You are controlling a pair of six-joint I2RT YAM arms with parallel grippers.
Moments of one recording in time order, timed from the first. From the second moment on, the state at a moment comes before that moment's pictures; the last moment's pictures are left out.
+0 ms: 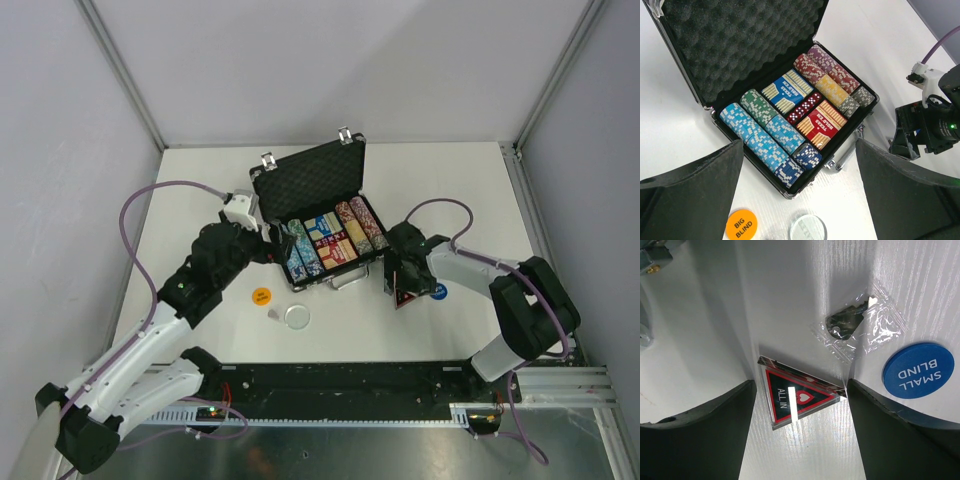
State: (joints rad) left arm -0.57 0.83 0.73 -0.17 -0.10 -0.29; right arm 0.56 1.56 0.86 -0.58 0.17 0.58
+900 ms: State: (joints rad) left arm -0.57 0.82 0.73 -0.17 -0.10 -0.29; right arm 0.58 1.54 0.84 -0.55 0.19 0.64
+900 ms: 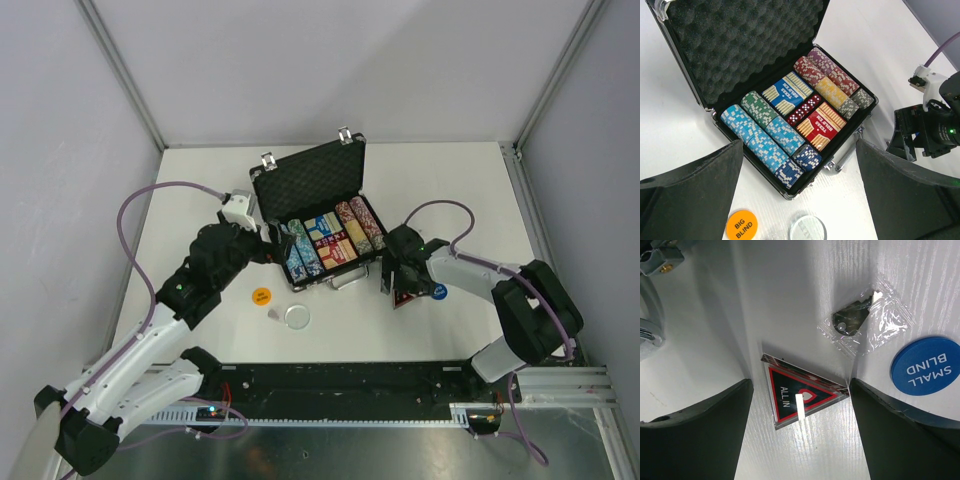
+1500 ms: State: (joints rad) left arm -0.57 0.82 0.73 -0.17 -0.10 -0.29; right arm 0.61 1.52 0.81 -0.54 0.21 0.66
